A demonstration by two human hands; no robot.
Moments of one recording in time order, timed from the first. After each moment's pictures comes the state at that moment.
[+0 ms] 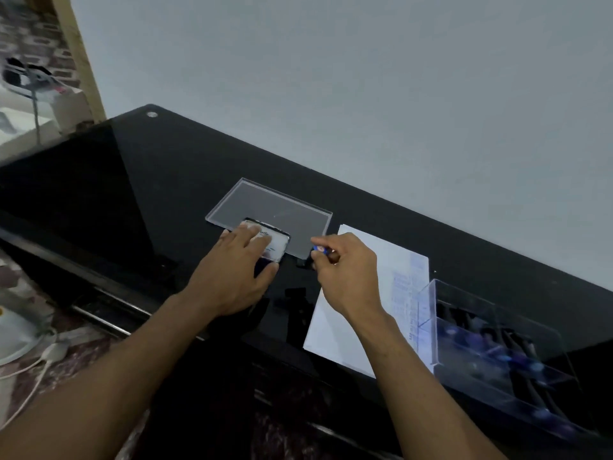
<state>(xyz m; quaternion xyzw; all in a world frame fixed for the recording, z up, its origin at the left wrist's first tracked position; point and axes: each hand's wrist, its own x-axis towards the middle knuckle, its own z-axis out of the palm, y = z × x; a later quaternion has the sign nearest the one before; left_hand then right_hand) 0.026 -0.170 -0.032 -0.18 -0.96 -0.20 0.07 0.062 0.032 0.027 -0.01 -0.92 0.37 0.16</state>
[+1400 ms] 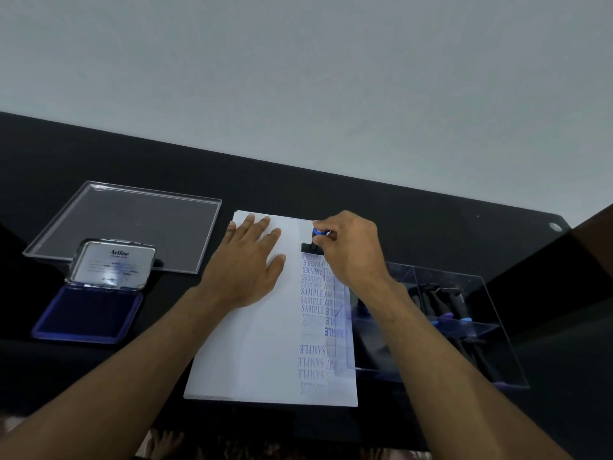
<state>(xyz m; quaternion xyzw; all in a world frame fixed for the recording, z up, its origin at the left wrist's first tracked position) -0.038 0.039 -0.065 -0.32 -0.94 -0.13 0.01 0.030 0.219 0.019 -0.13 -0.96 0.24 0.10</state>
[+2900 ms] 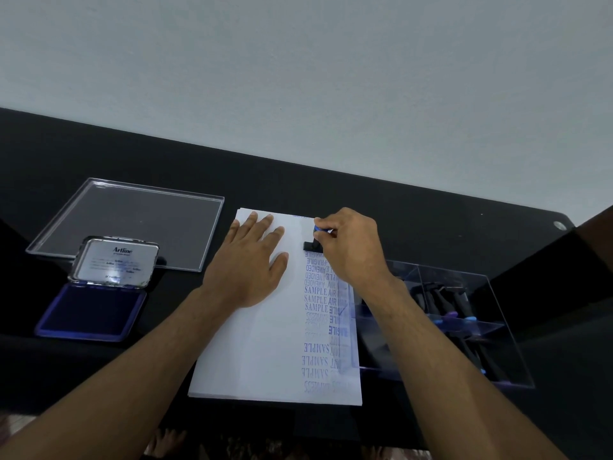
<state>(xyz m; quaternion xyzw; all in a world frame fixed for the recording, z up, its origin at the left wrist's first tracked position) -0.039 0.039 -0.072 -0.32 -0.94 -0.14 0.03 0.024 0.216 0.010 -0.13 -0.96 0.24 0.12</state>
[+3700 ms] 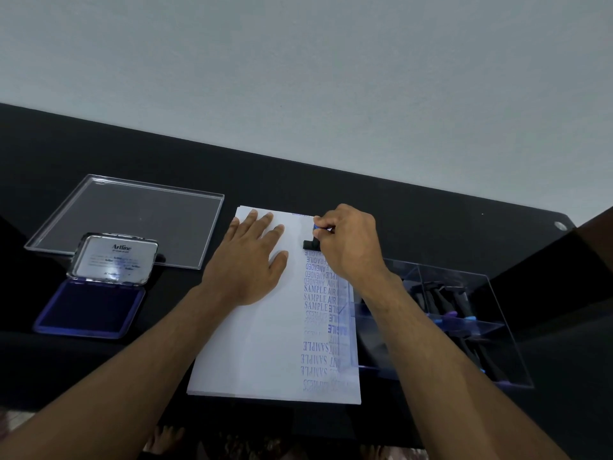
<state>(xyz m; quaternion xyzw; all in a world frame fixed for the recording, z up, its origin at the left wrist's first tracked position) -0.038 0.039 -0.071 -0.32 -0.94 -0.14 0.03 0.017 0.216 0.010 -0.14 -0.96 0.23 0.12</state>
